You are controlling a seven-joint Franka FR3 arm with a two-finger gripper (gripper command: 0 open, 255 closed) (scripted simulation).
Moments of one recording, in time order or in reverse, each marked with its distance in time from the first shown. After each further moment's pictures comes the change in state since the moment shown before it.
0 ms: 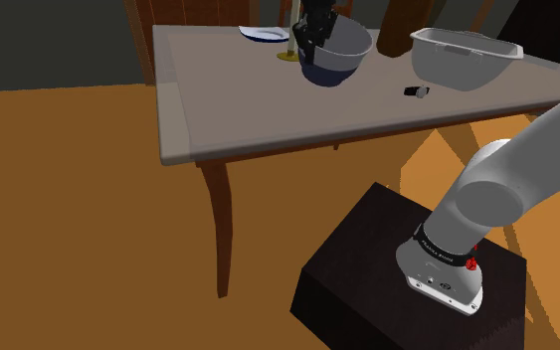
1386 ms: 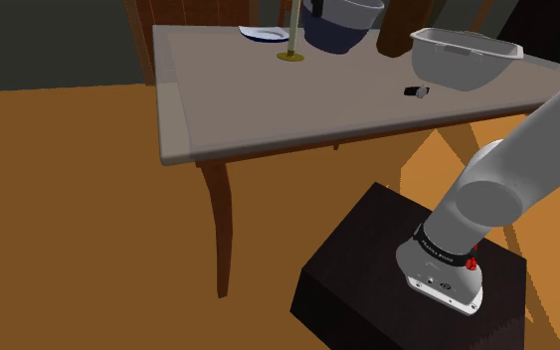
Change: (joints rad) arm -0.006 0.096 0.013 0.352 -0.017 -0.262 -0.031
